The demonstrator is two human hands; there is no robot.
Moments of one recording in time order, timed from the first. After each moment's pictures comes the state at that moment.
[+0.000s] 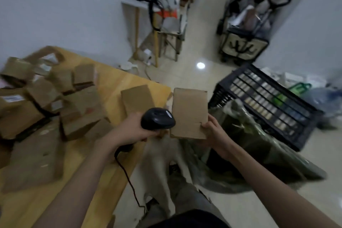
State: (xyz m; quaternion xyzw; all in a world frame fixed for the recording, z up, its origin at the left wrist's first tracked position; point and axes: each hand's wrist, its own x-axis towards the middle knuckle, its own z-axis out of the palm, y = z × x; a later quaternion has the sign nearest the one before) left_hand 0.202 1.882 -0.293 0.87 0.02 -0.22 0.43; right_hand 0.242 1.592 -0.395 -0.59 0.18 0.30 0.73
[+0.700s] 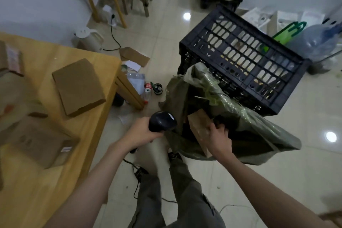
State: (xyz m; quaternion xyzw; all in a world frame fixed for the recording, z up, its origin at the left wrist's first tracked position) left_hand 0.245 1.676 -0.442 0.86 0.04 -0.35 0.38; right_hand 0.199 1.406 -0.542 -0.94 0.17 0.27 0.15
